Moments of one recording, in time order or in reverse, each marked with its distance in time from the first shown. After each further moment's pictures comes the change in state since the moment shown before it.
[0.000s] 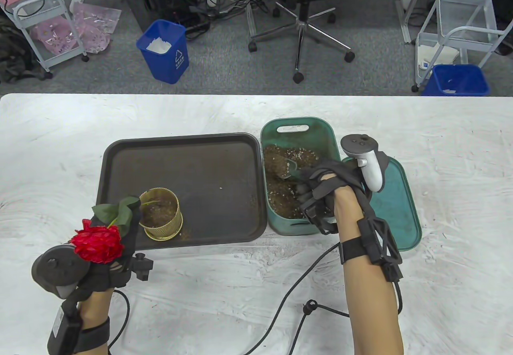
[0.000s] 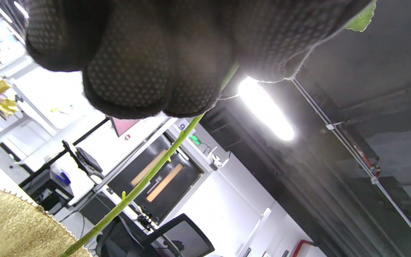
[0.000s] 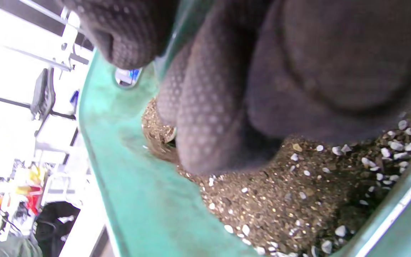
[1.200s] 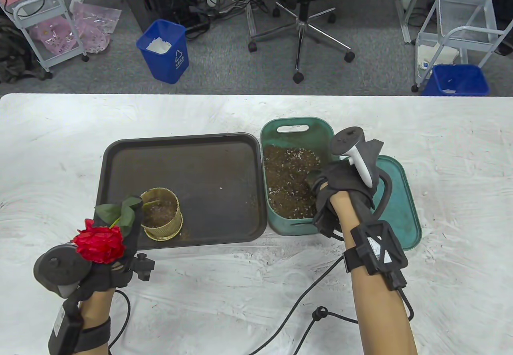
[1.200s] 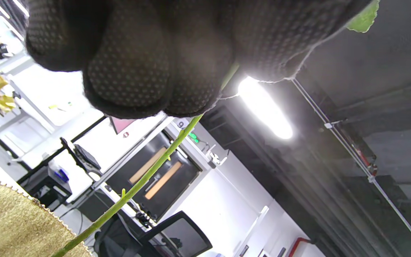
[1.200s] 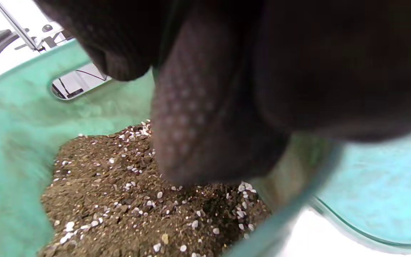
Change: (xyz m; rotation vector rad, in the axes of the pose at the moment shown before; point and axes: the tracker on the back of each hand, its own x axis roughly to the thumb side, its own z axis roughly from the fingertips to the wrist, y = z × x) left_hand -0.001 -0.004 0.000 -0.008 -0.004 0.004; right_hand 0.028 -0.004 0.023 -0.337 0.115 0.581
